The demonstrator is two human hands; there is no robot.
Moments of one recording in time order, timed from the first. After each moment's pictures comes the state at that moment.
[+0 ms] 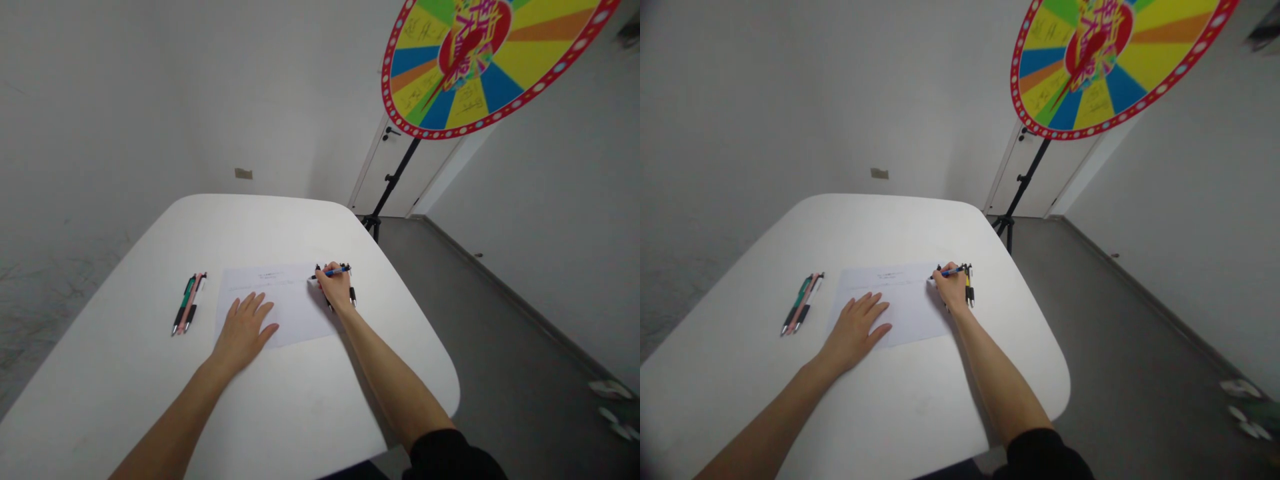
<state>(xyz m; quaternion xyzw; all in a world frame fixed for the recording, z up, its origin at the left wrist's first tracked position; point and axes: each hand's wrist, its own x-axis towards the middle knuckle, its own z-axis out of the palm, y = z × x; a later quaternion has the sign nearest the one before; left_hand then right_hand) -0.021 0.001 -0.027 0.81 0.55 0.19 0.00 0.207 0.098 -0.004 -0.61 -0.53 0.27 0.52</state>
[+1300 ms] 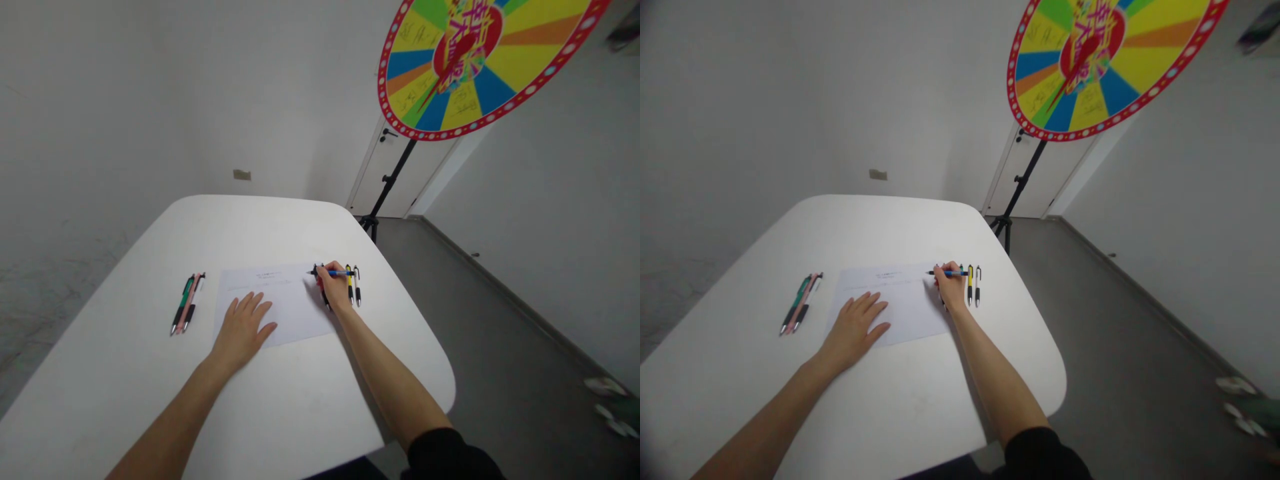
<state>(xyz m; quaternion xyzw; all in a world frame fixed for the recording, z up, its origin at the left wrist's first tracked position) -0.020 0.001 -0.027 0.81 0.56 0.19 0.00 0.207 0.090 0.001 -0.55 -0.48 0.35 0.58</state>
